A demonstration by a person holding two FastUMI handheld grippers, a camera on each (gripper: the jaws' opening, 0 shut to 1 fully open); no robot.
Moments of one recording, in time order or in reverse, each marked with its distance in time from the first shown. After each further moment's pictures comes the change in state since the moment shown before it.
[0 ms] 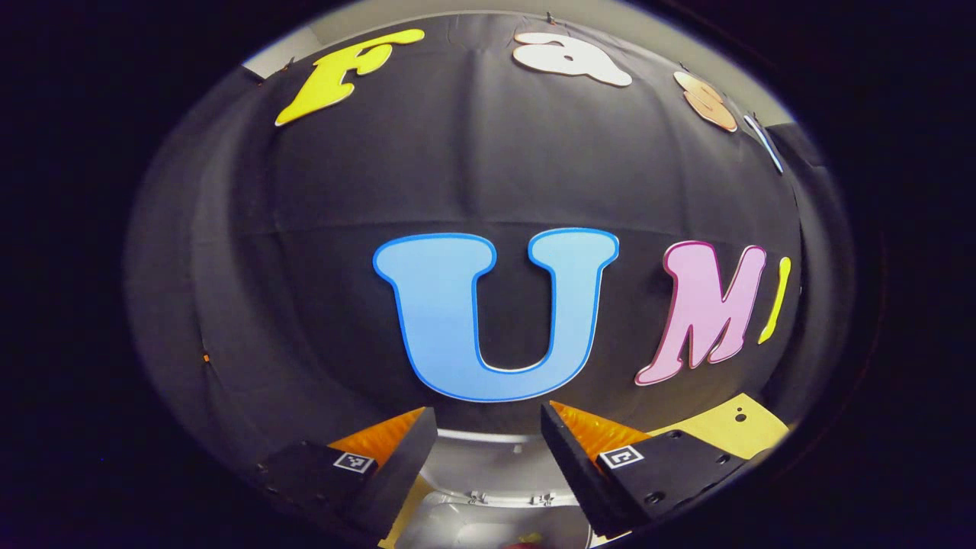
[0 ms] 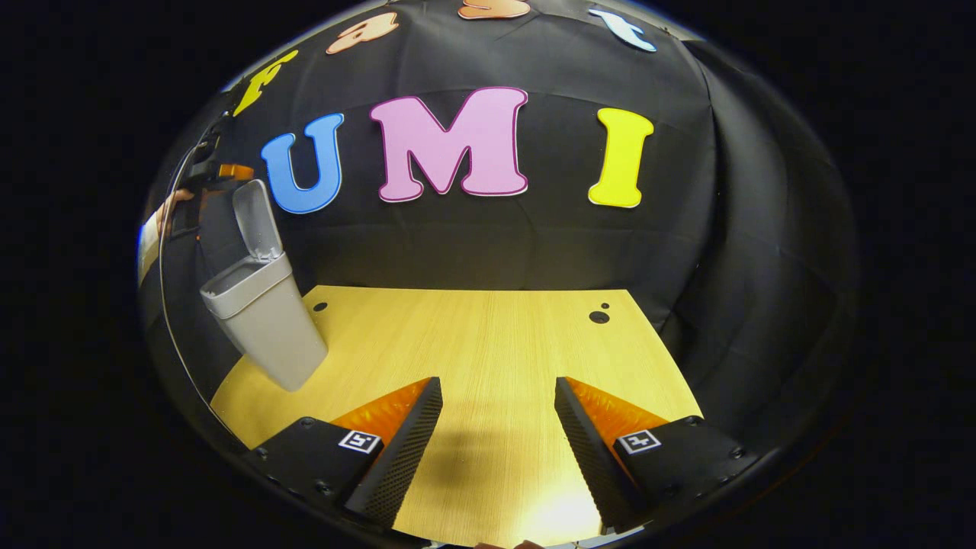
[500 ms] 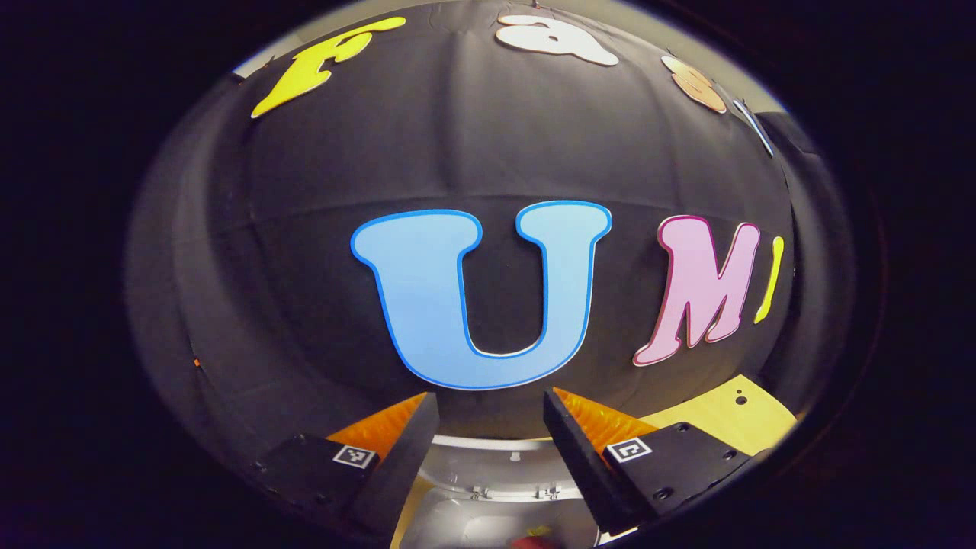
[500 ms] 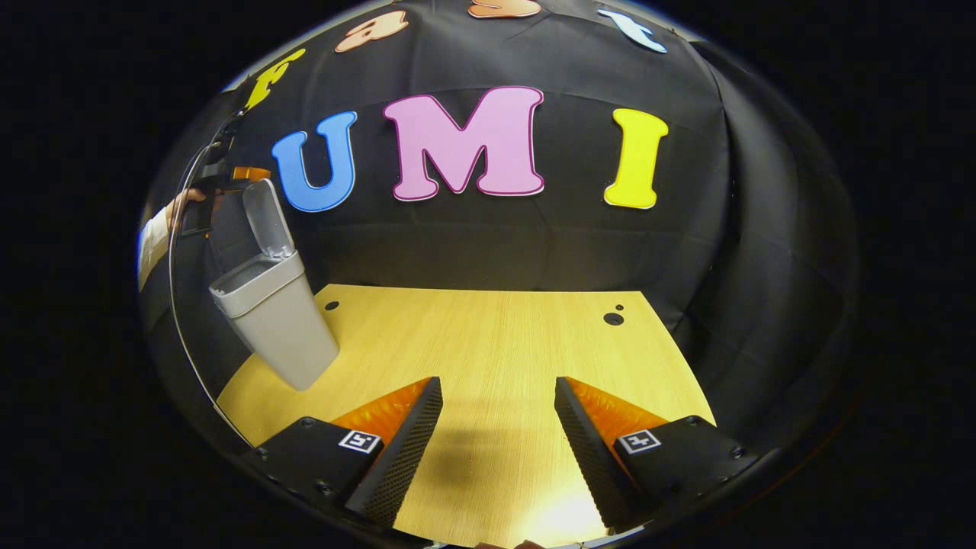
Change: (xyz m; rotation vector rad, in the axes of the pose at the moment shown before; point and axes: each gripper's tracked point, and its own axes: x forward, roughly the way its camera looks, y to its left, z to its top) left arm 0.008 -0.015 -0.047 0.015 0.157 -0.066; right arm 0.003 0.018 0.003 -0.019 -0.002 0.044
